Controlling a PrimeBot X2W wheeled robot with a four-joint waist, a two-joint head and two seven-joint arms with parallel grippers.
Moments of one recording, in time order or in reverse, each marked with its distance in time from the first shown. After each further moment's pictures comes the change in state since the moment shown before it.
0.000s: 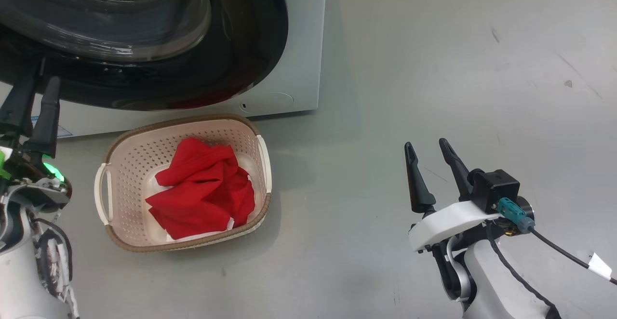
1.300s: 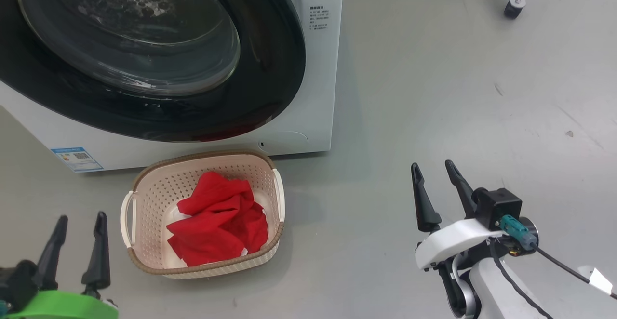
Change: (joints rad) left arm 0.509 0.272 -0.481 -0.045 0.934 -0.003 -0.868; right arm 0.051 0.000 -0.031 0.024 -0.014 0.049 0.000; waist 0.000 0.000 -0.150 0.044
